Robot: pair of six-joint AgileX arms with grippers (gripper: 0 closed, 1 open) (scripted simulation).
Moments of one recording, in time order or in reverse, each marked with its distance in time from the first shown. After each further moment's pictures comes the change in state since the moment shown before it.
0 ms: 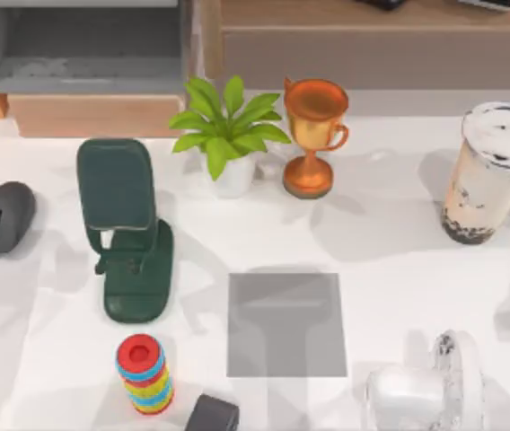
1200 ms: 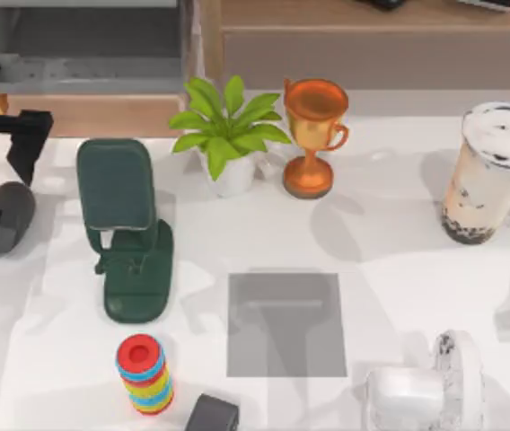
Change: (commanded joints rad) left arm 0.017 1.559 1.243 -0.857 0.005 0.110; right arm 0.000 0.000 0.000 0.000 0.000 0.000
